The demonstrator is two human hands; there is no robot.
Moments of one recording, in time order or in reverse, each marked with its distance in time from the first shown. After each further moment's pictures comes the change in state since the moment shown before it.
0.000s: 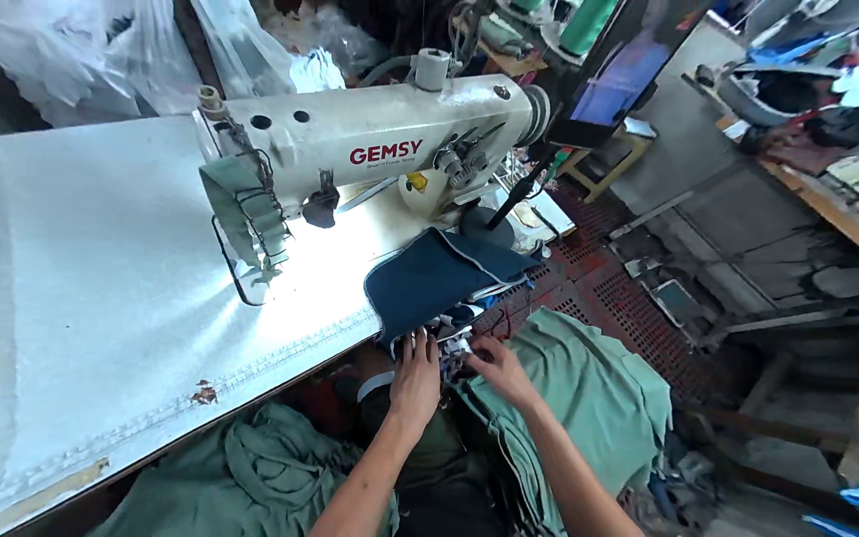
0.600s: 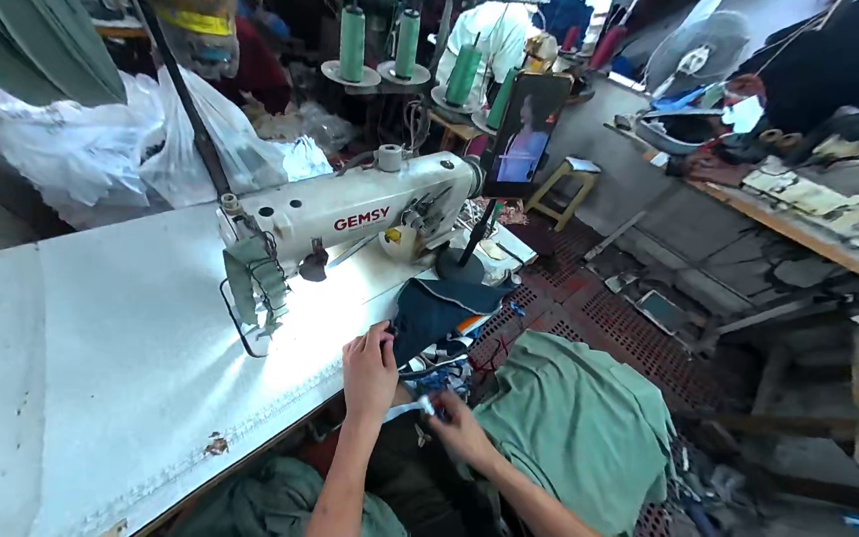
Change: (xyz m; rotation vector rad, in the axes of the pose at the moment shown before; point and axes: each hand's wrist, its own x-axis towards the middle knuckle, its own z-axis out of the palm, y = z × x) left_hand -0.011 -0.036 -0.092 -0.301 0.745 0.104; right_hand -0.045 -0.022 0.080 0.213 -0.007 -0.079
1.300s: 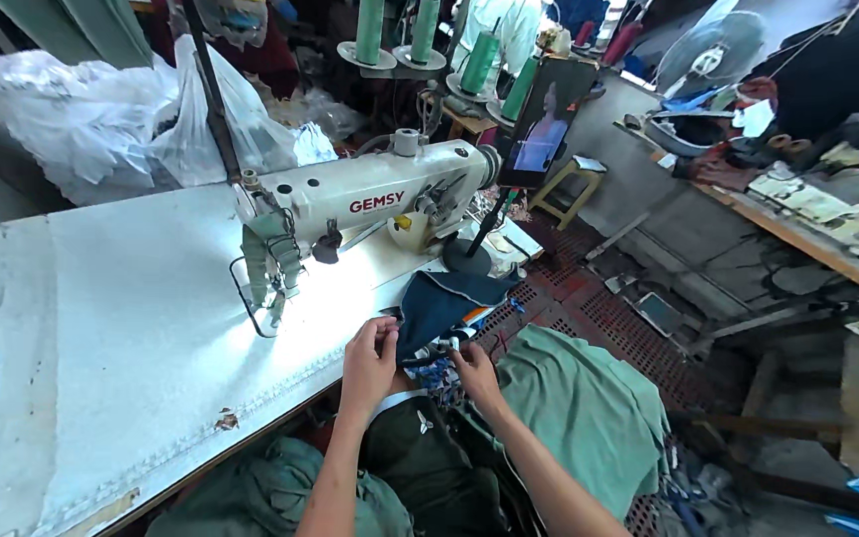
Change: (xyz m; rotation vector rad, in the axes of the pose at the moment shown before) left_hand -0.005 -0.012 -0.020 -0.392 -0.061 -0.046; right_hand 0.054 -0.012 -0.035 0.032 0.355 0.125
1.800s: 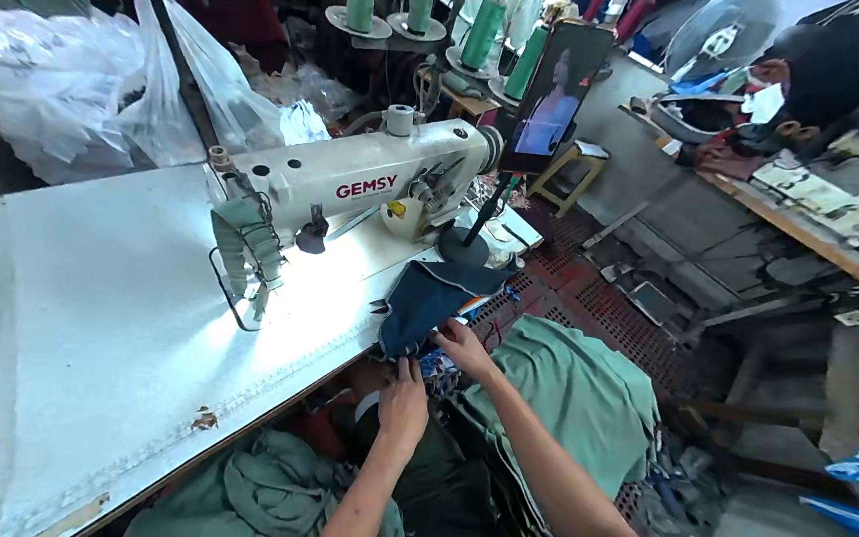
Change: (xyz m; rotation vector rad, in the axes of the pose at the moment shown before) left_hand -0.049 -0.006 0.089 0.811 -0.776 -0.354; right_hand 0.042 -0.017 -0.006 -0.067 -0.330 -0.137
